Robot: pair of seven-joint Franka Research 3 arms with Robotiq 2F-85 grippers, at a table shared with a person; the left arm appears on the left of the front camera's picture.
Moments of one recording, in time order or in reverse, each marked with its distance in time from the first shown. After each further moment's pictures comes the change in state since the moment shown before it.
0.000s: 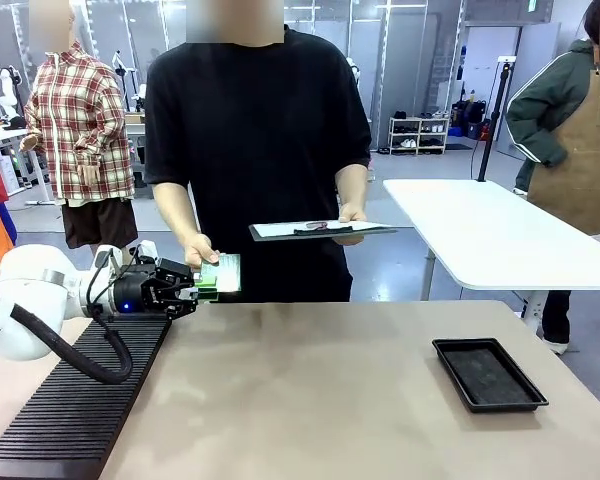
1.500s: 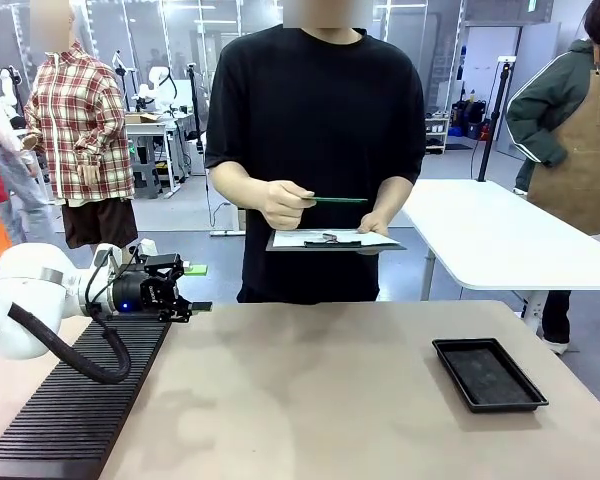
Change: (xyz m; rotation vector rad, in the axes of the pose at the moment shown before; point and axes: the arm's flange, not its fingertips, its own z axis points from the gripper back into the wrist) left arm -0.001 -0.003 0.001 0.007 0.012 -0.007; right arm 0.000 0.000 0.000 0.000 0.000 0.000
